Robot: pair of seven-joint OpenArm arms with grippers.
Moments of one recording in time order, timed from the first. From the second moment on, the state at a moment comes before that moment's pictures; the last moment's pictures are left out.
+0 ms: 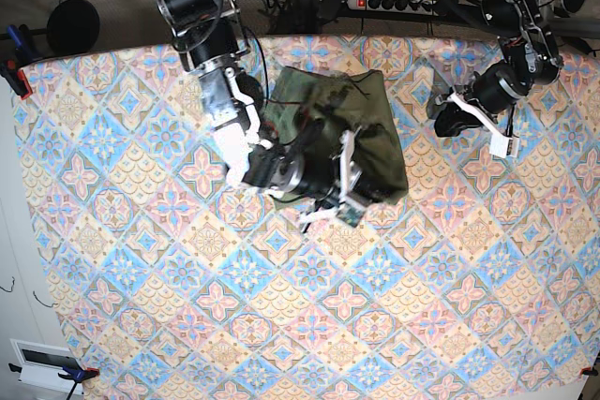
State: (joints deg) left arm 15.1 -10.1 -30.2 101.2 -50.8 -25.9 65.9; right arm 11.6 -5.8 -22.4 89.9 13.2 41.1 -45.7
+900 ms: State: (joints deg) left arm 16.3 -10.5 -14.9 106.2 -50.3 -26.2 65.9; right arm 0.9 9.4 -16.7 102.4 8.2 41.1 -46.0
